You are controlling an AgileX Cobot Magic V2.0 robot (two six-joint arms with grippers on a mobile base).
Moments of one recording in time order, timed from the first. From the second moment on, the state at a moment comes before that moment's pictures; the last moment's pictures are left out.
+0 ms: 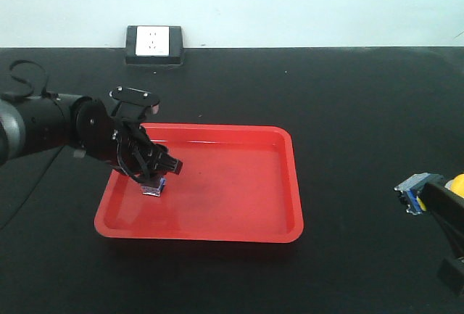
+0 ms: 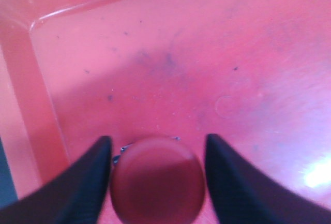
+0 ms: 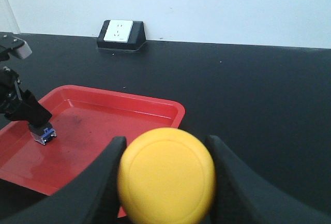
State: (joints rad) left arm -0.34 1.86 -1.24 -0.16 0.52 0.09; right arm 0.30 0.46 -0.41 0.11 0.28 -0.04
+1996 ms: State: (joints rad) left arm -0.34 0.08 -0.47 -0.08 0.82 0.07; right arm 0.30 0.48 -0.42 0.12 0.28 -0.04
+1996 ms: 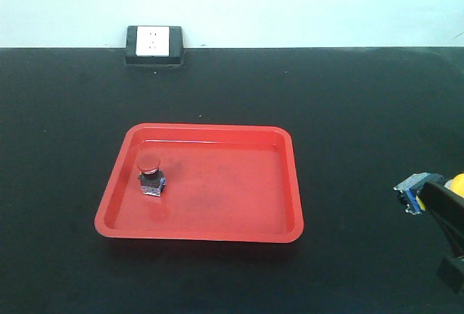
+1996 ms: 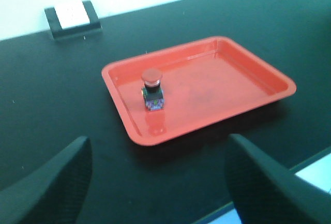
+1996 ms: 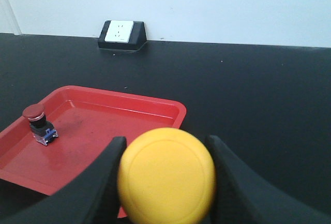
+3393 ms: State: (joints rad) left arm -0.34 0.08 -0.45 -0.08 0.80 0.07; right arm 0.44 1.82 -1.21 0.15 0.39 -0.07
